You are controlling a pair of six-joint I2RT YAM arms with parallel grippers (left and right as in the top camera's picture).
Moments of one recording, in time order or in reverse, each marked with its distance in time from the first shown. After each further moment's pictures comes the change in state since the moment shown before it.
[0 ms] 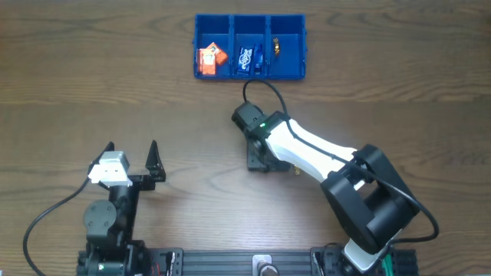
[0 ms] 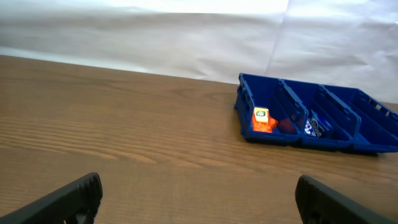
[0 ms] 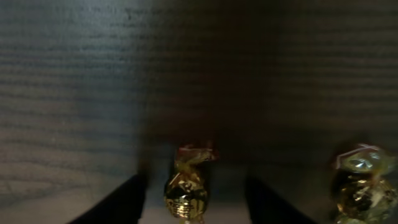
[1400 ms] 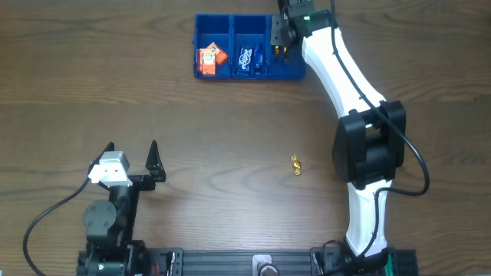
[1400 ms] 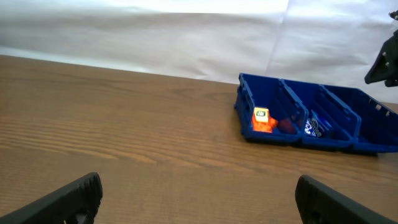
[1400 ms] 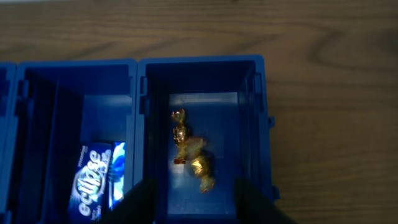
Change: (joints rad) left arm 0.000 0.000 0.000 0.000 0.000 0.000; right arm -0.391 0.356 0.884 0.070 0.163 -0.399
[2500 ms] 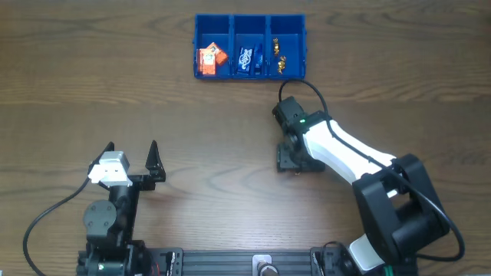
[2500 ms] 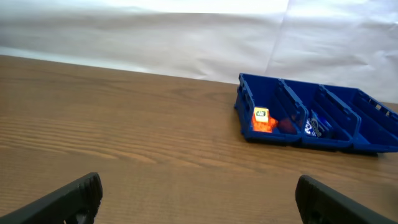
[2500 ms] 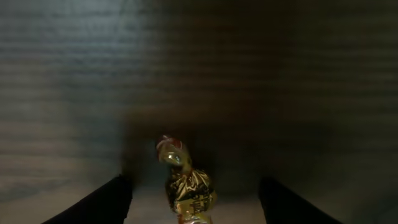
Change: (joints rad) left arm 0.000 0.000 0.000 0.000 0.000 0.000; right arm 0.171 -0.481 -1.047 -0.076 -0.156 0.184
